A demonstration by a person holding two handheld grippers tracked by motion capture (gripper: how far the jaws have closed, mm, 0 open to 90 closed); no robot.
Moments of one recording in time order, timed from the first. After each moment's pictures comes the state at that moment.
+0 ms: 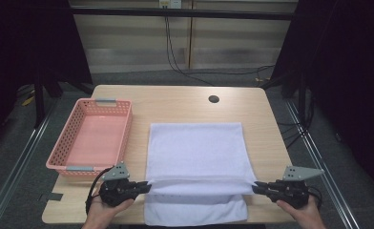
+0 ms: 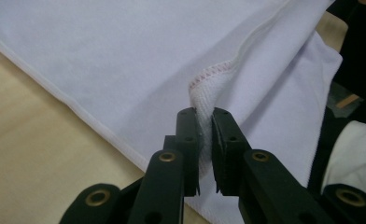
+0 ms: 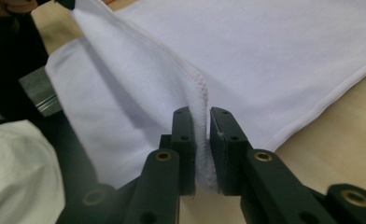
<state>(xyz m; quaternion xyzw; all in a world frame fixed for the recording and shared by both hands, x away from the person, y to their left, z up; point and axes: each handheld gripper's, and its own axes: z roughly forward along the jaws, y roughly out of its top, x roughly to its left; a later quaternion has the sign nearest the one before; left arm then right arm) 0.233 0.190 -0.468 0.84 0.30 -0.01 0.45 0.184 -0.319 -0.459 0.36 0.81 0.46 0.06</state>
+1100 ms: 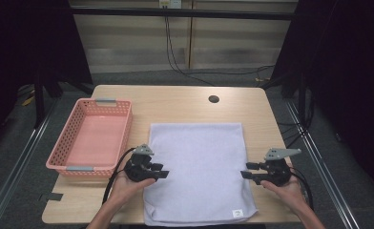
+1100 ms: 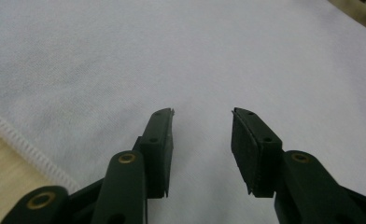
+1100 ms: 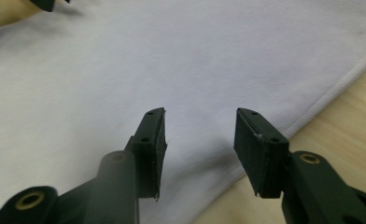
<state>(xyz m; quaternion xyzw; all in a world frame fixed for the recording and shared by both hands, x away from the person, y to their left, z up) 0.317 0.128 -0.481 0.86 0.32 -0.02 0.39 0.257 -0.301 -0.472 0.39 0.82 0.41 0.09</state>
